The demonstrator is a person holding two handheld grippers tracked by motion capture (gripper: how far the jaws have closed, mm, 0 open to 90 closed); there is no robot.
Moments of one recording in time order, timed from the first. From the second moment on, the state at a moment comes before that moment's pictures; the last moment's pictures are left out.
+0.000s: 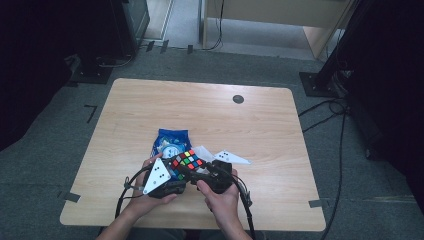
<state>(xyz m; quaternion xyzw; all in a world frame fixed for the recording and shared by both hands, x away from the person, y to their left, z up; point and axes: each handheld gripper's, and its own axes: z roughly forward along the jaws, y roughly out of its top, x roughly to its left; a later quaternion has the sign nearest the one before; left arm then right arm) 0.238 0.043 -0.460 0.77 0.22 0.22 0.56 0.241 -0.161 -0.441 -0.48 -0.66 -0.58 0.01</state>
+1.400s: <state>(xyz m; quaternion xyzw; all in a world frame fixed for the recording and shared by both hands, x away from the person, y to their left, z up) 0.226 0.037 -0.466 0.80 0.13 0.29 0.51 0.247 -0.169 -0.431 -0.45 -0.72 -0.53 0.04</state>
